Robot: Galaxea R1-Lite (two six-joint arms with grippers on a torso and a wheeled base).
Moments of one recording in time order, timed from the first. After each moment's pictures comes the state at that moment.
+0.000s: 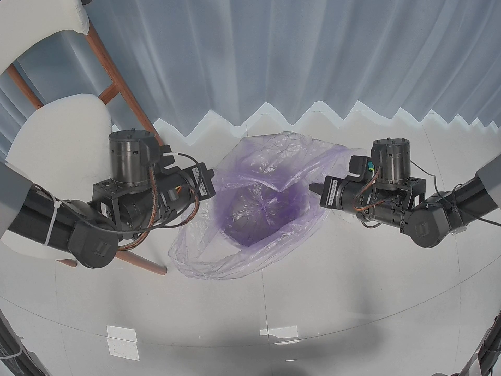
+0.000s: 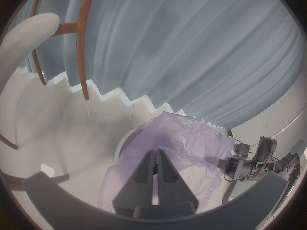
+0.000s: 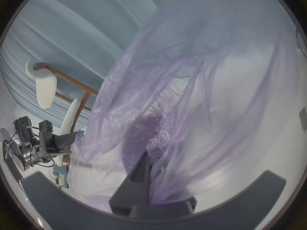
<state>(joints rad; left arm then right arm) -0.49 1.87 -0.96 -0.70 0.02 -0.48 0.48 1.97 -1.06 -0.57 0.13 0.40</state>
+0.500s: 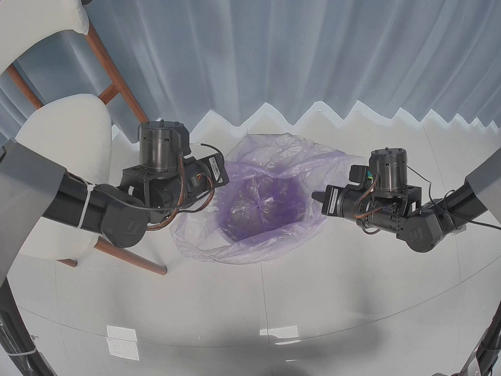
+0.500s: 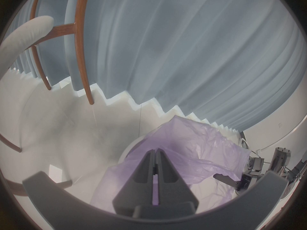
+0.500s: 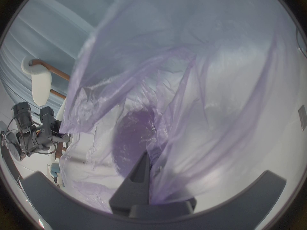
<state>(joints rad) -0.50 2.00 -1.18 -0.59 0.14 -0.46 0.45 2.02 -1.04 -0.61 0.14 0.39</state>
